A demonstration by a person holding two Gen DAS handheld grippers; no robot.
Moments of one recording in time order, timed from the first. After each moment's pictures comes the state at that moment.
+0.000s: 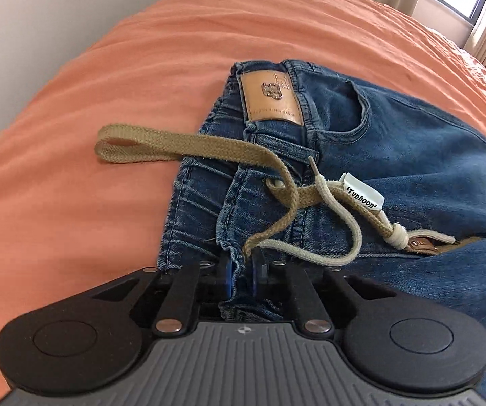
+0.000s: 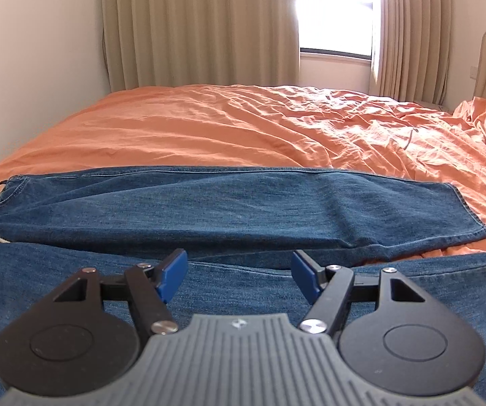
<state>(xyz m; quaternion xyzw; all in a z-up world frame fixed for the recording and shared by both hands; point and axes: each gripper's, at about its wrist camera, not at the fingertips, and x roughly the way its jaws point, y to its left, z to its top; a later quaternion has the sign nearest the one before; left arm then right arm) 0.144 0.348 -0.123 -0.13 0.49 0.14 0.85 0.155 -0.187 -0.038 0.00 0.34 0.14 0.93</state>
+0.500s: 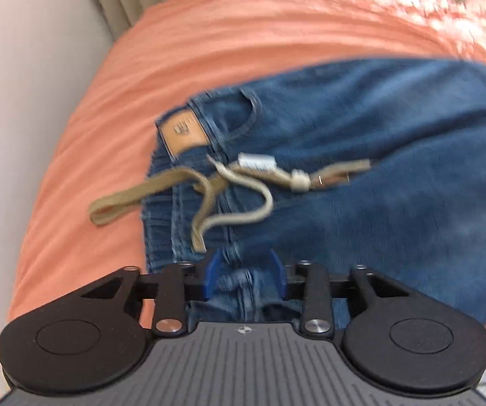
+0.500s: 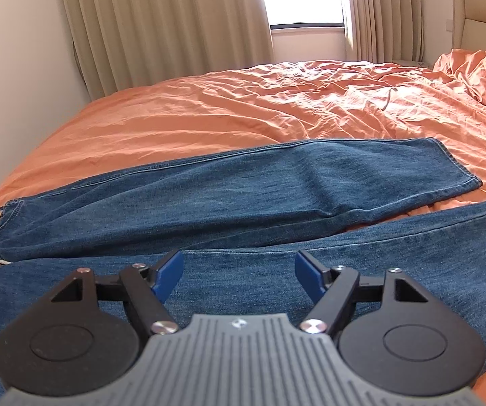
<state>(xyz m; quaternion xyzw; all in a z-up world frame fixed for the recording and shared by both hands) 0.104 0.261 -0.056 0.09 0.51 0.06 0.85 0.149 -0.216 -0.035 0.06 0.36 0.12 0.92</state>
